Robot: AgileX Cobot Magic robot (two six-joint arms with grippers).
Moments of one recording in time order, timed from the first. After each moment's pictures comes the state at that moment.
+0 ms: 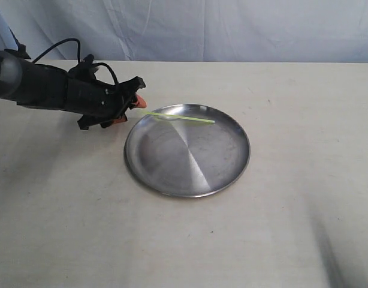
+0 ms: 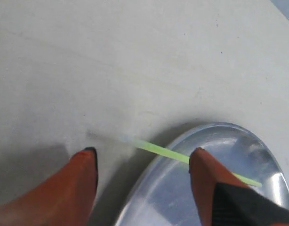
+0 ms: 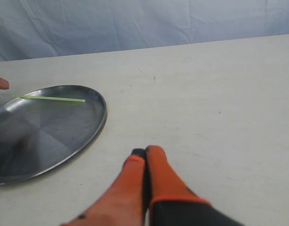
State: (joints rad) left arm -0.29 2.12 -1.19 -1.73 0.29 0.98; right arm 0.02 0.01 0.00 0.06 0.37 0.05
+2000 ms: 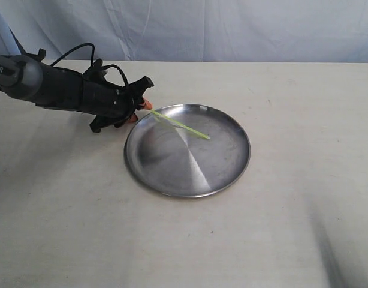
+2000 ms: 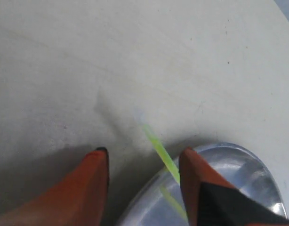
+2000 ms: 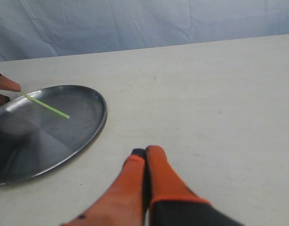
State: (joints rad) left arm -0.32 2.20 -1.28 -1.74 0.27 0.88; right arm 0.02 0.01 0.00 0.06 0.37 0.05
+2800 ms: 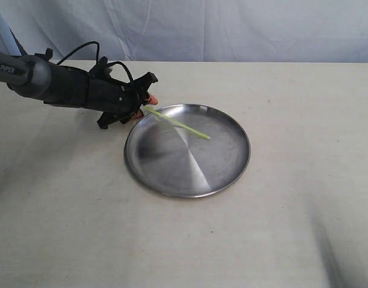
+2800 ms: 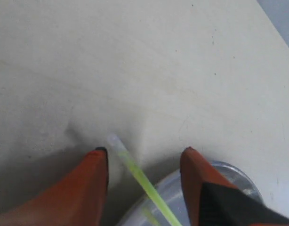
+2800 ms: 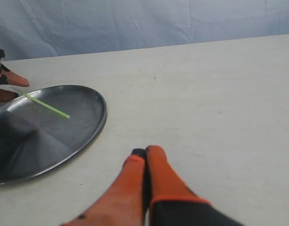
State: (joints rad) left arm -0.32 2.26 -1.36 -1.74 0.29 0.85; right arm 0.02 0.01 0.00 0.06 0.37 0.05
